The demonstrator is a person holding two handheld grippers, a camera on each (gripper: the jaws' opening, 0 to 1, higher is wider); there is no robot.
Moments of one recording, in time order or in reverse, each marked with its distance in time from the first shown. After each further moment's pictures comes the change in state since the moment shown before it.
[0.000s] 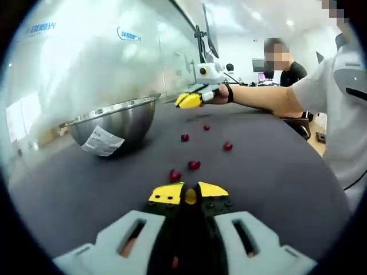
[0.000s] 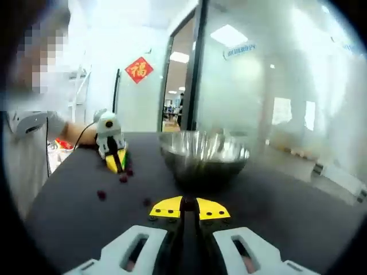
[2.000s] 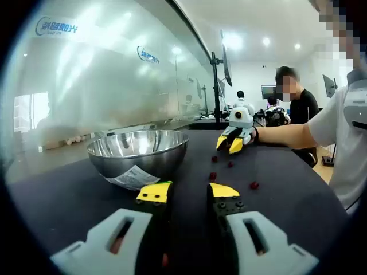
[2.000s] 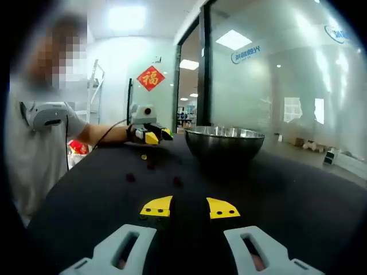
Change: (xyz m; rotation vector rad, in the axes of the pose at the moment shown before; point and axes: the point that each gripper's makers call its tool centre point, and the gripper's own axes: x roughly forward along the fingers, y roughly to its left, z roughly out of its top) left arm 0.000 0.054 0.053 -0.077 -0.191 0.062; right arm -0.037 0.047 -0.059 0.046 -0.007 0.111
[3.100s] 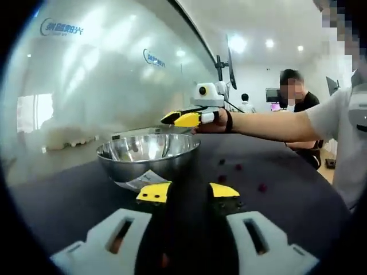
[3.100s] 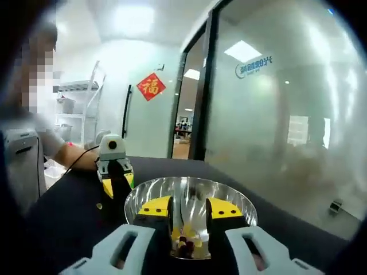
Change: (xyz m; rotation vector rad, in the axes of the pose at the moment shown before) left arm 0.003 0.019 0.002 -0.006 -0.027 0.017; right arm 0.116 -0.085 0.118 -0.056 -0.102 0.004
